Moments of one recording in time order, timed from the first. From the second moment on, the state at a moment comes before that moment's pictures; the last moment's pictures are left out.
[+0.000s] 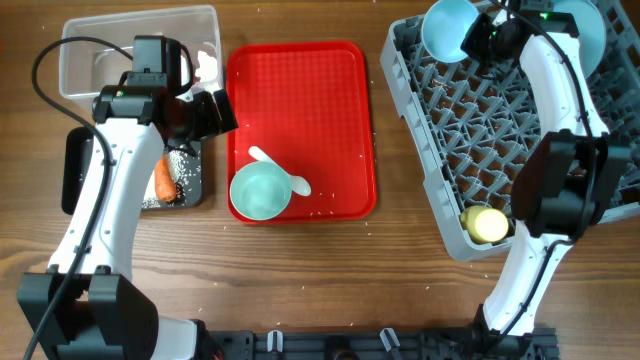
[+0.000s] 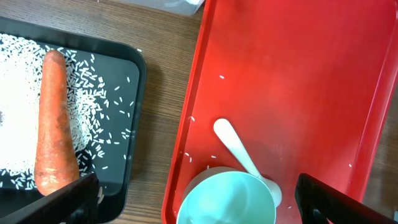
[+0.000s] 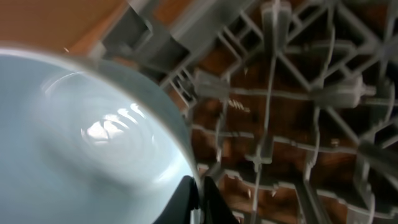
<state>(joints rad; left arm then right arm) -0.04 1.61 1.40 -0.96 0.08 -0.35 -0.09 2.23 1.99 -0.80 -0.16 0.44</state>
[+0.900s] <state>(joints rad) -0.04 1.61 1.40 -0.97 0.08 -0.35 0.31 2.07 1.93 -0.84 1.16 0.25</state>
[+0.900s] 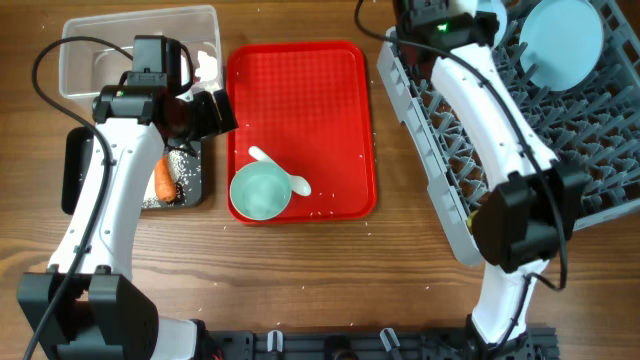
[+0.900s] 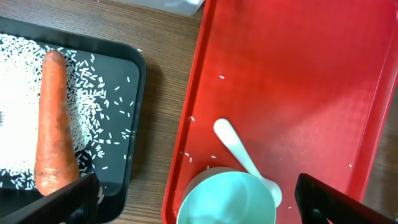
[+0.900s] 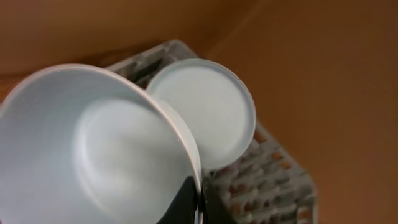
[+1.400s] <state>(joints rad) -0.04 1.61 1.40 -0.97 0.08 -0.35 0.34 2.09 1.75 -0.68 1.16 0.02</state>
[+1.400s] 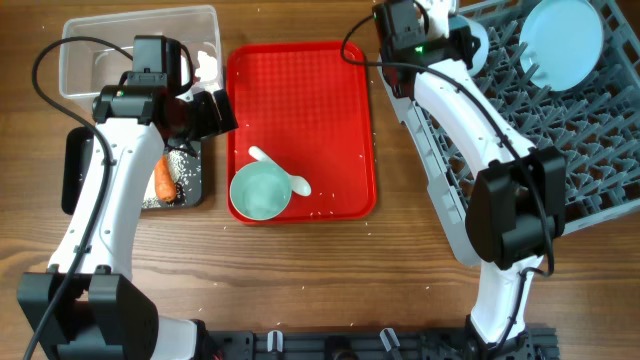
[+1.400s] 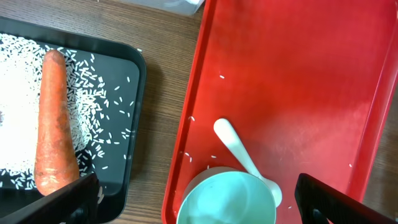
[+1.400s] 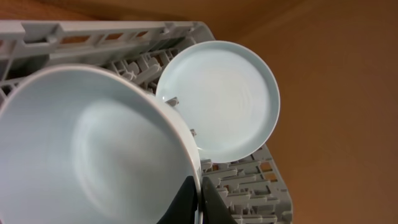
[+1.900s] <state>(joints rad) -0.04 1.61 1.40 -0.97 0.07 -0.35 0.40 2.09 1.70 -0.61 1.20 -0.03</state>
